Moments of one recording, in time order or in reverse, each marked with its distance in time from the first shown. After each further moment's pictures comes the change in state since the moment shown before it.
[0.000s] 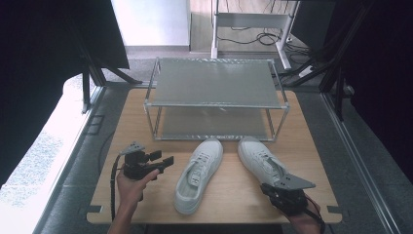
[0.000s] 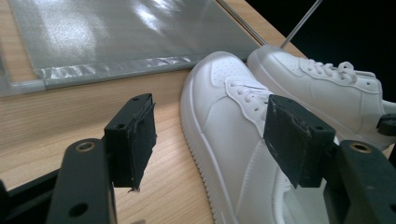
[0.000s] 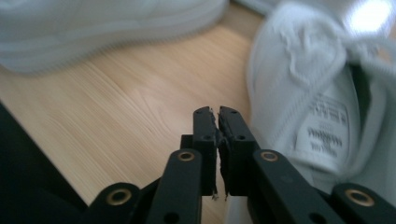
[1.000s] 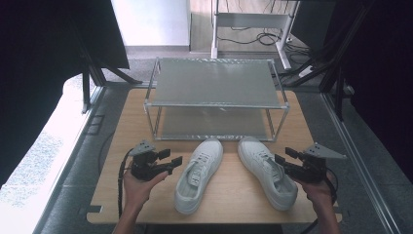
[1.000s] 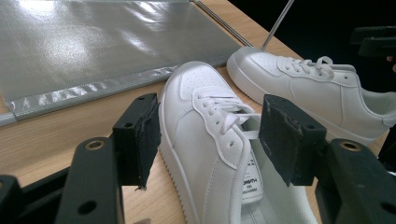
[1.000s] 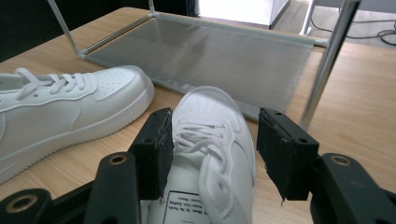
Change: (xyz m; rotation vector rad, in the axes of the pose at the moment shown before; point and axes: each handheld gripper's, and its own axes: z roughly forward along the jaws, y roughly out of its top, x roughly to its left) left arm -0.032 0.012 0.004 0.012 0.001 0.100; right arm -0.087 0.027 -0.008 -0.206 -0.074 0.181
